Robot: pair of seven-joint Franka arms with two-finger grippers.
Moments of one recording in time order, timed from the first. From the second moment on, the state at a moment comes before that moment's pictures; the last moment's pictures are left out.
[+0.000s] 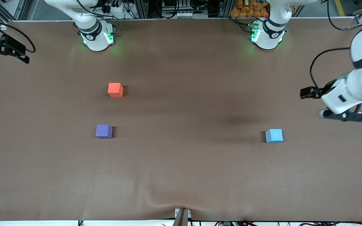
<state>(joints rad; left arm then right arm) -0.08 0.21 -0.02 -1.59 0.04 1.57 0.04 -0.03 -0.04 0.06 -1.42 0.02 1.33 -0.08</state>
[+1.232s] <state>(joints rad) -0.08 0.52 -0.03 -1.79 0.01 2.23 -0.15 -0.03 -0.04 0.06 -1.42 0.02 1.32 -0.08</state>
